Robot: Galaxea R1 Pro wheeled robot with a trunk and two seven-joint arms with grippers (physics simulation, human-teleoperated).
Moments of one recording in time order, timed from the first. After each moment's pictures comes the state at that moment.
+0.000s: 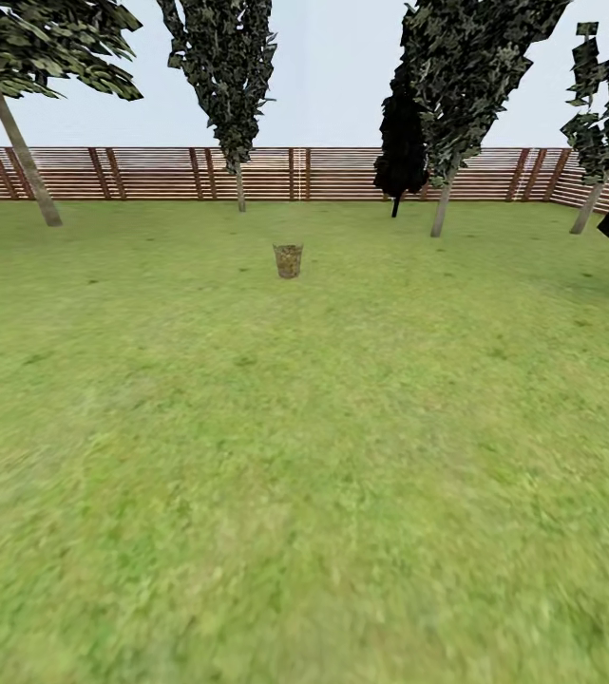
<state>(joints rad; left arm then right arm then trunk) -0.01 0.00 -0.01 -0.06 0.00 -0.38 -0.04 0.00 0.03 -0.01 -0.09 0.01 -0.11 0.01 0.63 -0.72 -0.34</state>
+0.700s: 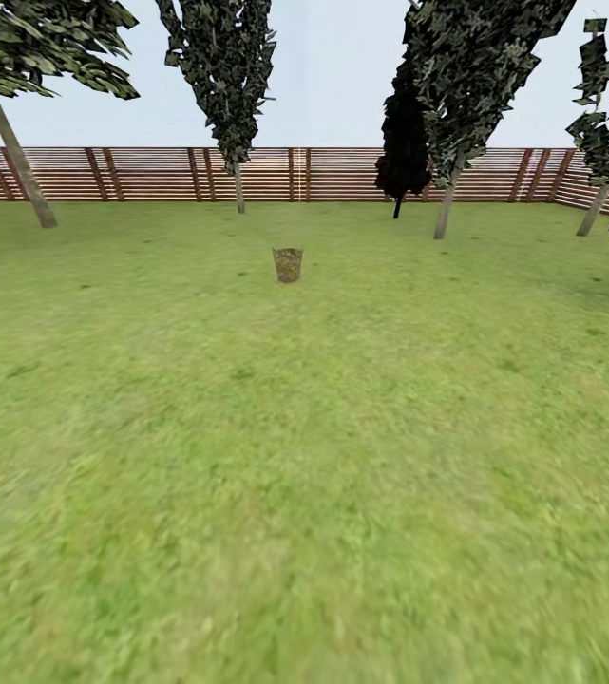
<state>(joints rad) -0.01 0.00 -0.01 -0.06 0.00 -0.38 -0.04 0.00 0.03 -0.01 -0.09 0.01 -0.11 0.01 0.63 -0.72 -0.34</state>
